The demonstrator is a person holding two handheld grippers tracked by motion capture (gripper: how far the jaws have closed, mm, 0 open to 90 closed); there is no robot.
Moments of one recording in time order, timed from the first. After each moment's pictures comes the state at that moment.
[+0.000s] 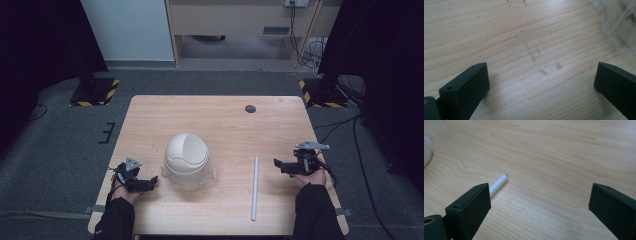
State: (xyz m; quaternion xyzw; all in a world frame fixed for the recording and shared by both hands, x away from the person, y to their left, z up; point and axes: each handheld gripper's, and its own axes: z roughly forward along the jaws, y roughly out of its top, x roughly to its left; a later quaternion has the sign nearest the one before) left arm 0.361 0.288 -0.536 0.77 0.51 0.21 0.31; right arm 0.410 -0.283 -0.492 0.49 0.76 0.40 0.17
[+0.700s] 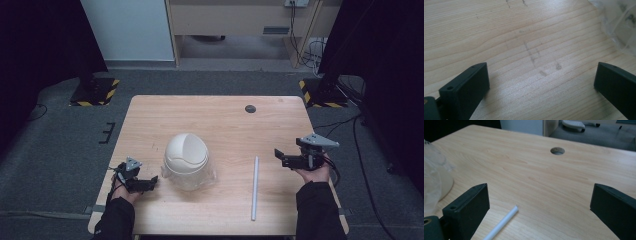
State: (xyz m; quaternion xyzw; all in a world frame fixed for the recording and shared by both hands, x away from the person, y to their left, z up) left arm 0.362 0.288 -0.536 0.77 0.51 0.21 0.31; right arm 0.398 -0.273 -0.443 0.45 0.73 0.46 0.23
